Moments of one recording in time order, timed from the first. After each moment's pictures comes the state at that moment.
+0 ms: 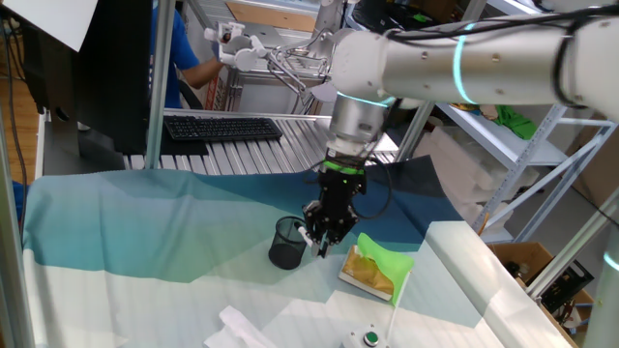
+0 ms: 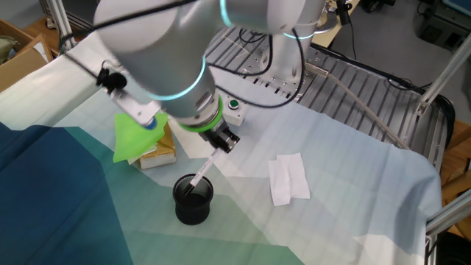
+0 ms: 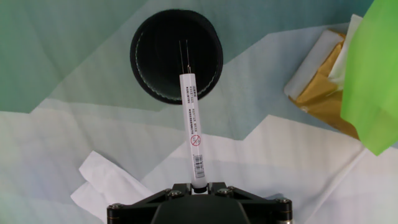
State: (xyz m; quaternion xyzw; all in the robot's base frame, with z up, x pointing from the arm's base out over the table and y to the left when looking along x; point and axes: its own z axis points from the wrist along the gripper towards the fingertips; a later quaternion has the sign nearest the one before) arm 0.512 0.039 0.133 -0.11 -0.97 -0.05 0.19
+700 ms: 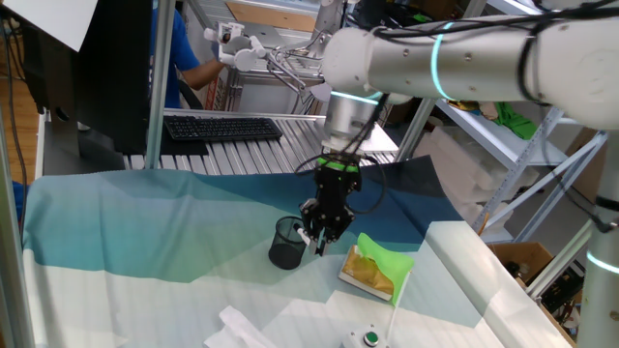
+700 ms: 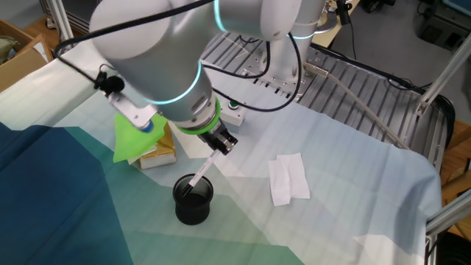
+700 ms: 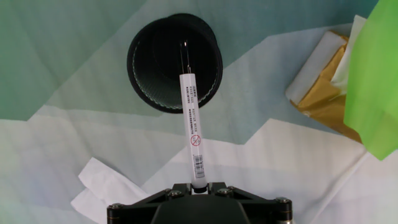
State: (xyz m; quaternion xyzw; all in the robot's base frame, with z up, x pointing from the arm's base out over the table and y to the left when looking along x) arm 0.520 0.037 0.131 -0.11 -0.97 -0.05 0.22
